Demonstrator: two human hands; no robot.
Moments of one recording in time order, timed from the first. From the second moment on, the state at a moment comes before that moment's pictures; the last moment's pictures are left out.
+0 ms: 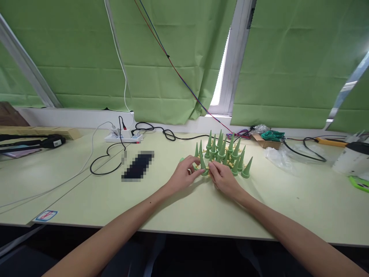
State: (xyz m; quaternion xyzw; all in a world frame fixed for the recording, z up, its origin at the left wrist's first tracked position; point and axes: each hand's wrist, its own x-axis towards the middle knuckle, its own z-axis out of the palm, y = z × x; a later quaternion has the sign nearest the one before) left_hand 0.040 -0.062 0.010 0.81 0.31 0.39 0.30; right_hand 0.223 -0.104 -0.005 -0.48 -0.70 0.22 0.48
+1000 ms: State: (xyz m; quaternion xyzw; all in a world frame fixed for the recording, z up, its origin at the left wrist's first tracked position) left_hand 0.034 -0.064 0.017 0.79 0.31 0.29 0.44; right_hand 0.226 -0.107 -0.007 -0.44 -0.70 0.28 0.49
